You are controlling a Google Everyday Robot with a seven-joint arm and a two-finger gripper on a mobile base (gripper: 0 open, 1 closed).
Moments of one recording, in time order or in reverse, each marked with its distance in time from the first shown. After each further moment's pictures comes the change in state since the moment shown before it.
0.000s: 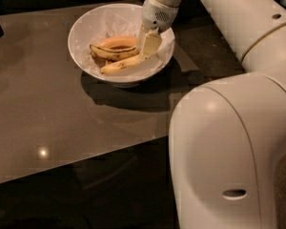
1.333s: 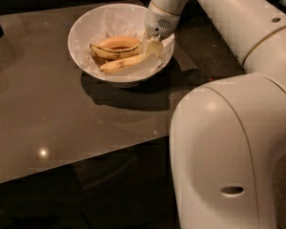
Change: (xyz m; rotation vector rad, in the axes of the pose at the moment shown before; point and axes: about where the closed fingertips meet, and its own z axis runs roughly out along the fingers) arm 0.014 0.002 0.017 -0.035 -0.004 0.037
